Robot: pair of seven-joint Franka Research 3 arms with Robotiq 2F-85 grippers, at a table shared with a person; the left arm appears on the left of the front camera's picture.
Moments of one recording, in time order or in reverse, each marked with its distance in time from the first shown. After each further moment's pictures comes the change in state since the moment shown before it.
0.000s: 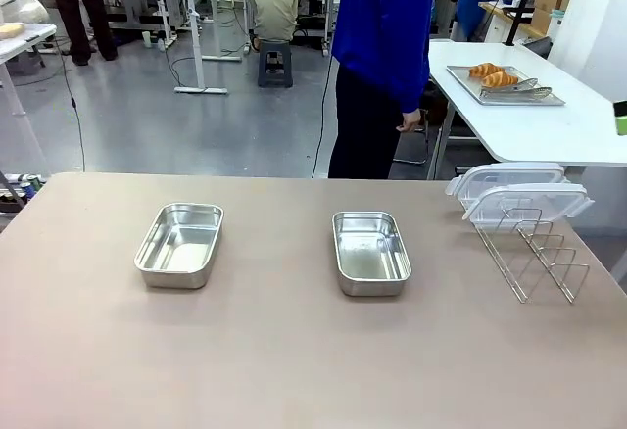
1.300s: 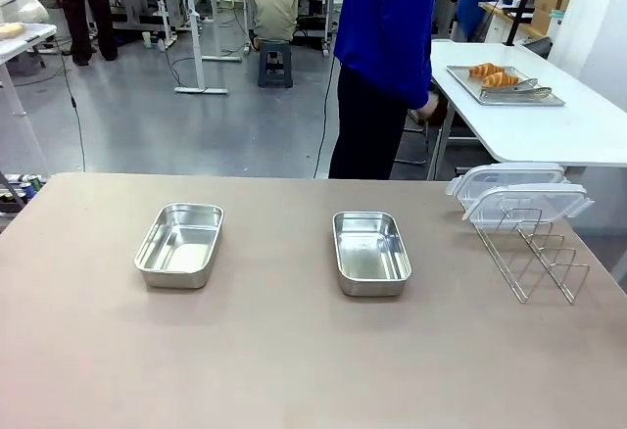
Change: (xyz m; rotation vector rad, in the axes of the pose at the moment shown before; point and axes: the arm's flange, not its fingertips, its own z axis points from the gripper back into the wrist) left arm -0.026 -0.003 -0.020 -0.071 -0.075 0.092; right arm -0.036 -0.005 0.023 0.028 -0.061 -0.022
